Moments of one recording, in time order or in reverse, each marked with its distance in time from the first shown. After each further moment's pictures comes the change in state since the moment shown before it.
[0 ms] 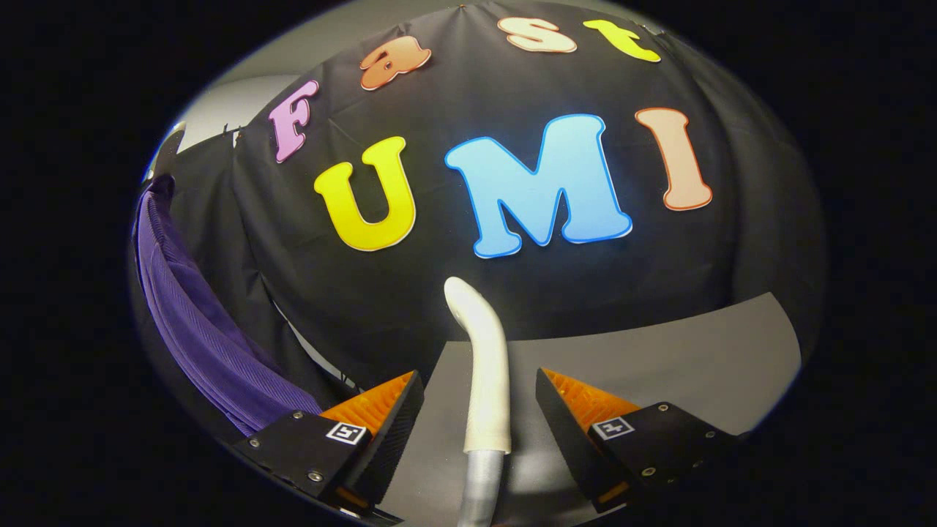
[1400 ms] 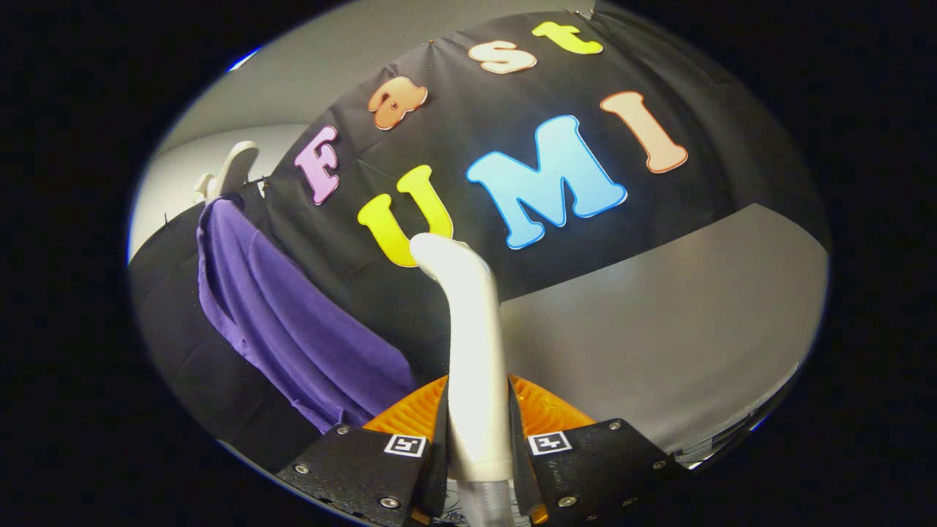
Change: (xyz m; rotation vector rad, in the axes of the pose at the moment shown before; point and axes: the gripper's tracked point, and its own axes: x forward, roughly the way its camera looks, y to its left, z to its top) arm -0.113 0.066 -0.080 0.154 -0.216 0.141
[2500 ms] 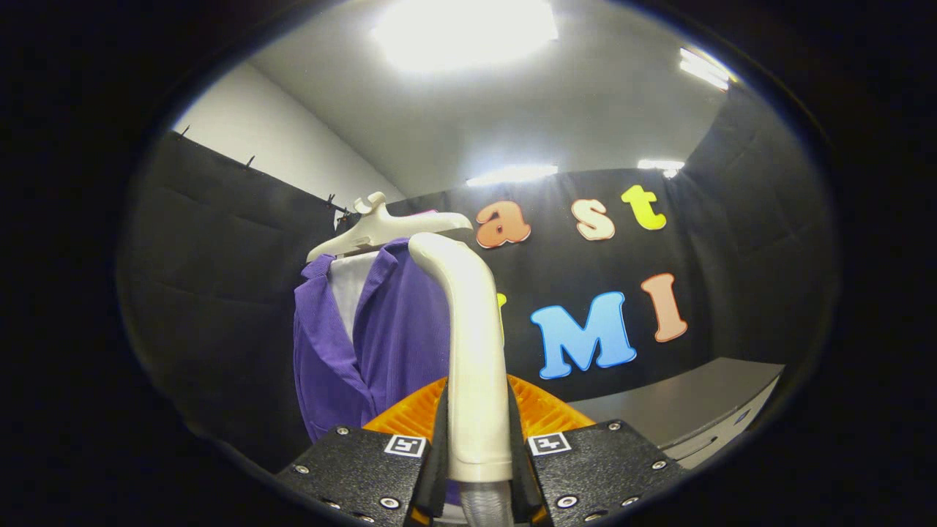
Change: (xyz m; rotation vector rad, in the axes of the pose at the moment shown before) arm -0.101 0.215 0.012 -0.430 -0.553 -0.056
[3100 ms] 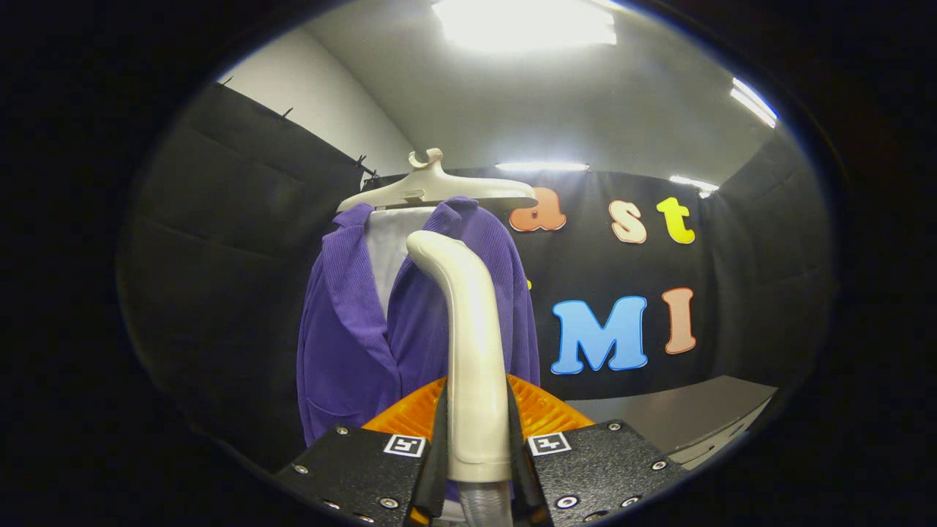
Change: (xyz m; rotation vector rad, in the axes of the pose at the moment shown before) arm 0.017 0.059 -0.058 -0.139 0.103 0.018
